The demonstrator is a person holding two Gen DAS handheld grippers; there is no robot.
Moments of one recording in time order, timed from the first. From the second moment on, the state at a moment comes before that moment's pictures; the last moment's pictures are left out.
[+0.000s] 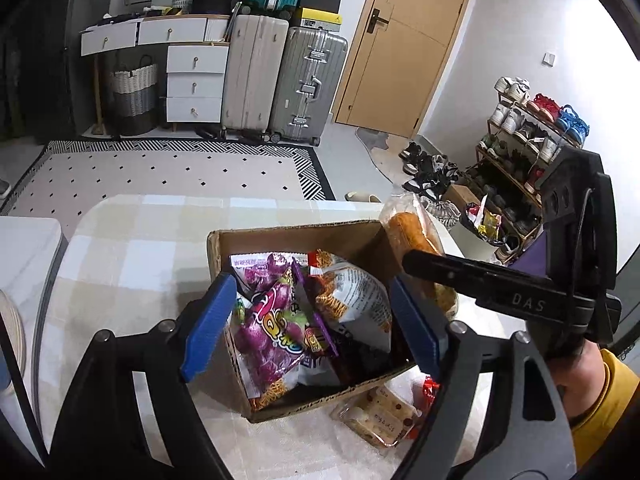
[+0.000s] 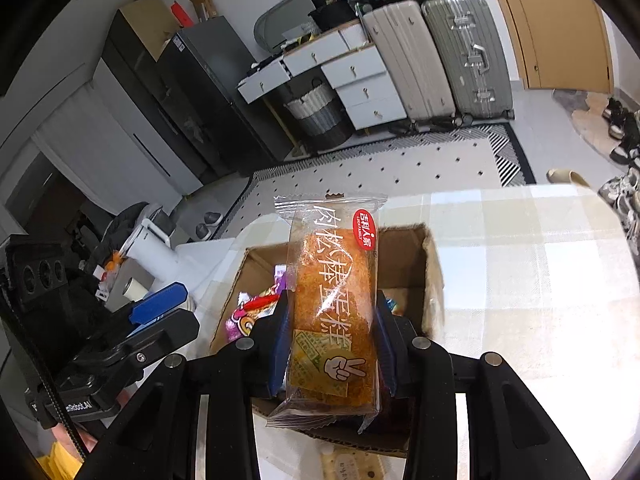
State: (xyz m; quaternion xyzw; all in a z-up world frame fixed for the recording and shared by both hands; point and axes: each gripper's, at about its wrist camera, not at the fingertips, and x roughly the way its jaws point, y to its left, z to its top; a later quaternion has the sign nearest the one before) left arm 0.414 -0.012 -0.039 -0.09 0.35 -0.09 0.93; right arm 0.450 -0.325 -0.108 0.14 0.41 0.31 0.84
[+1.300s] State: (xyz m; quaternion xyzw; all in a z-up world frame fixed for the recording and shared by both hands) left arm 0.252 -0.040 0.014 -0.07 0.29 -0.08 0.95; right arm 0.235 -0.368 -0.020 0.08 0.20 0.31 0.93
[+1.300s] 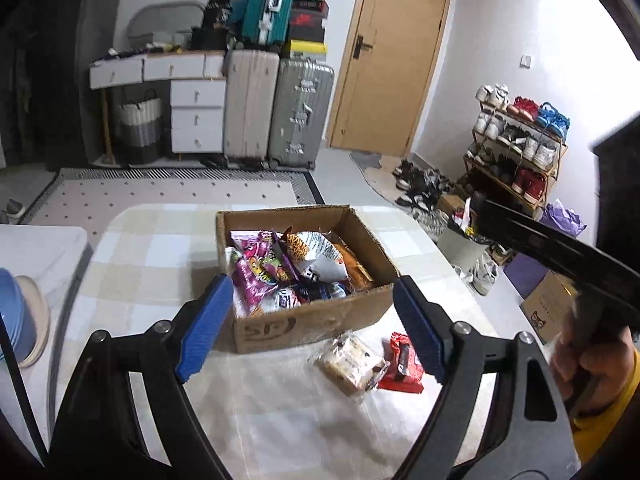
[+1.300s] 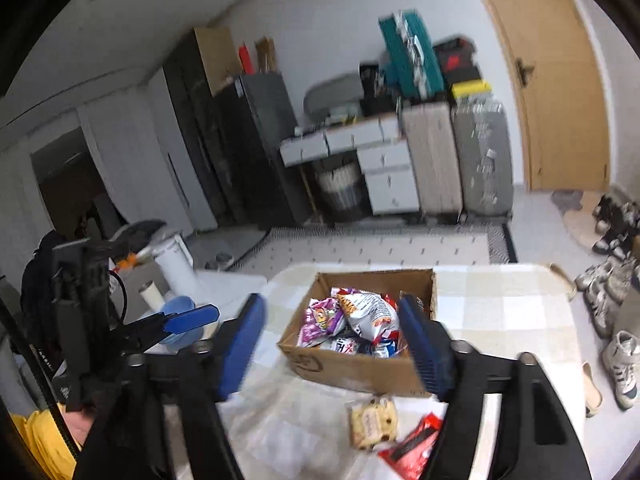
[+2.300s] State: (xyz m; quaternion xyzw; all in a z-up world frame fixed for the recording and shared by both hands) left arm 0.012 -0.081 -0.025 -0.04 0.24 -0.03 0.97; right arm 0.014 -0.391 -0.121 0.10 0.16 0.25 0.95
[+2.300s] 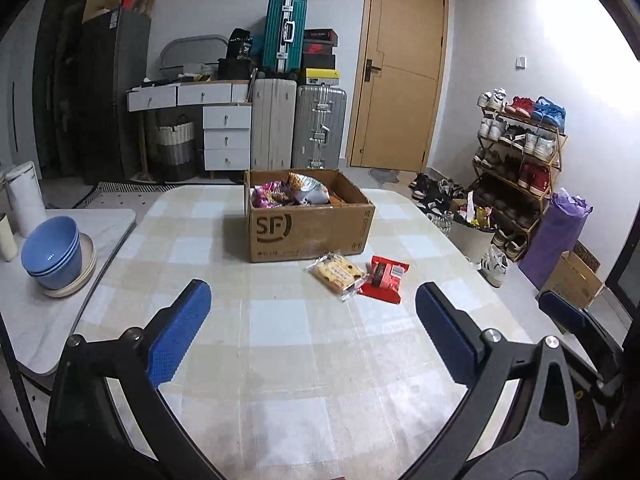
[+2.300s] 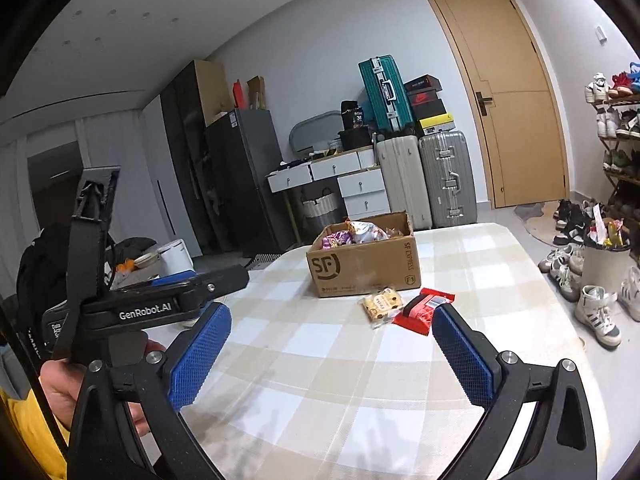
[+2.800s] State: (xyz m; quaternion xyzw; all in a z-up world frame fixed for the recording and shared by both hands) left arm 0.126 -0.058 -0.120 -0.09 0.40 -0.01 0.91; right arm 0.069 -0.399 -0.169 0.13 0.21 0.27 0.93
